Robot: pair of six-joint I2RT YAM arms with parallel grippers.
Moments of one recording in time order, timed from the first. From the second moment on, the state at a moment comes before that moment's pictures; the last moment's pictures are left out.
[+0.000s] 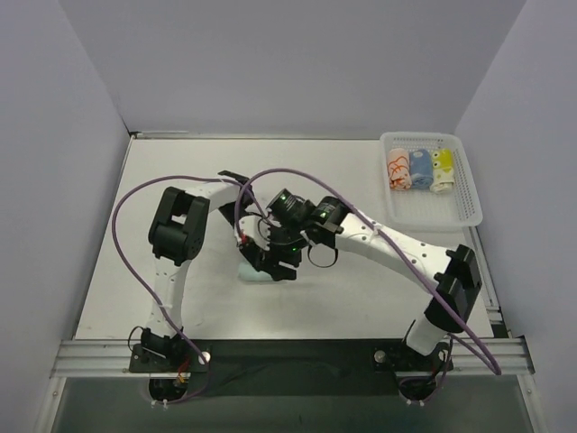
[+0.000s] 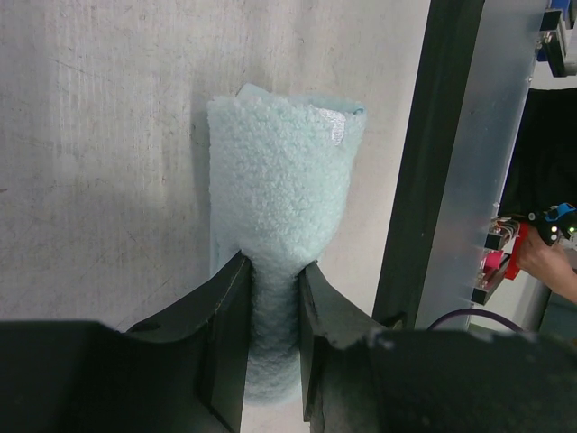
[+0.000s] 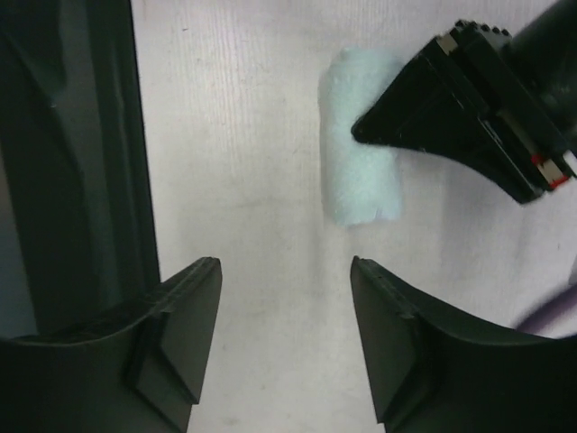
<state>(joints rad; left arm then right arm) -0.41 2.25 1.61 -1.38 0.86 0.97 0.93 1.61 1.50 -0.93 -0.39 -0.50</state>
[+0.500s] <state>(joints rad) -0.38 2.36 1.70 -1.47 0.90 1.00 1.02 1.79 1.30 -0.57 -0.16 -0.52</state>
